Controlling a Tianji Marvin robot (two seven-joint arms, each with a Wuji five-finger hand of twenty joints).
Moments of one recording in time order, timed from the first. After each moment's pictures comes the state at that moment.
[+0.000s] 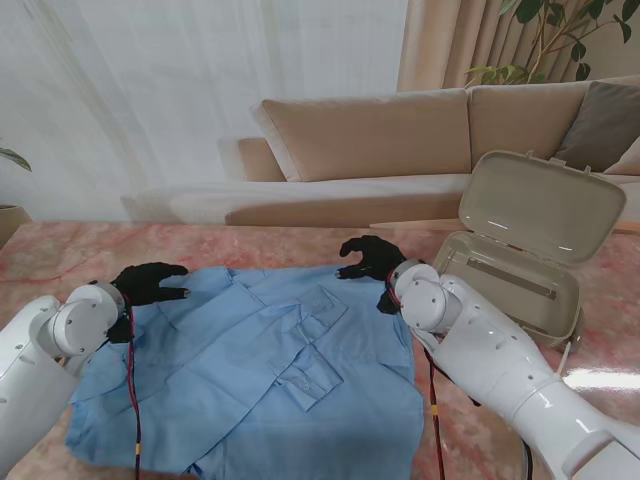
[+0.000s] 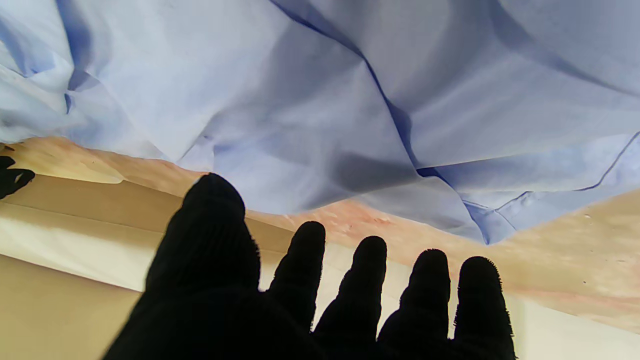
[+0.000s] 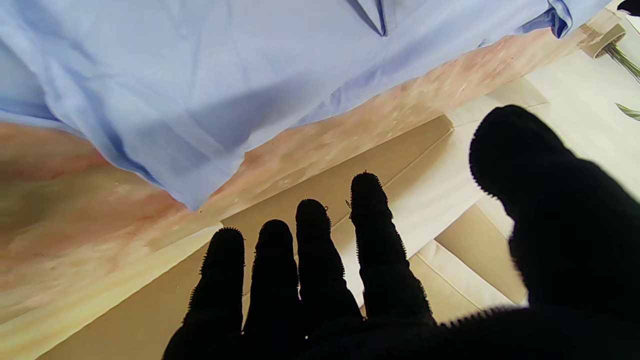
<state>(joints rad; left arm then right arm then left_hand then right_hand) 1.33 -1.02 -1.34 -1.26 0.72 -0.09 -0.35 -1.01 -1.20 0.82 -1.04 -0.35 0.02 -0.01 0.88 -0.05 0.00 -0.02 0.35 0.13 0.15 0.31 0.30 0.23 0.20 0.25 0.13 0.29 0.18 0.38 -0.07 0.22 0.46 0.39 0.41 -0.64 0.90 -0.08 0.54 0.12 0.37 0.63 0.38 0.20 0.44 0.42 0.29 0.10 0.18 0.28 0.07 0.08 0.40 0.57</state>
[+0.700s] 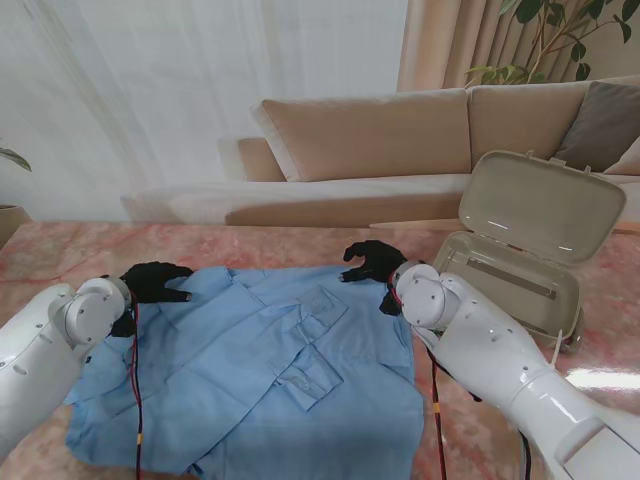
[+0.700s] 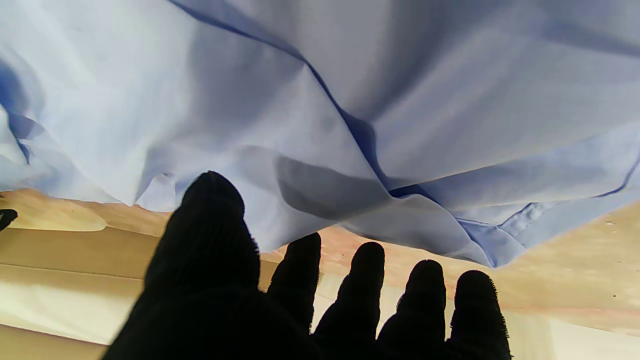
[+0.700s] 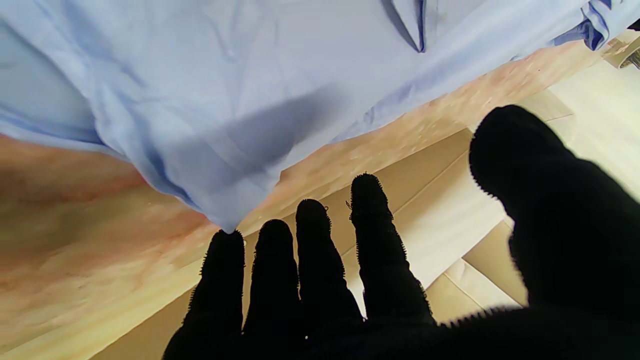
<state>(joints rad) 1.17 -1.01 -1.19 -1.06 0.75 -0.17 -0.32 -0.97 -1.21 0.78 -0.94 -0.32 0.01 0.00 0.88 -0.06 -0.01 -0.02 0.30 0.11 0.14 0.27 0.25 0.21 0.21 0.25 0.08 0.25 0.14 0.34 -0.07 0.18 0.26 0.40 0.41 -0.64 0.90 -0.08 0.53 0.12 0.37 0.63 0.38 0.20 0.44 0.41 0.29 0.10 0.19 0.27 0.07 0.07 0.39 0.57</state>
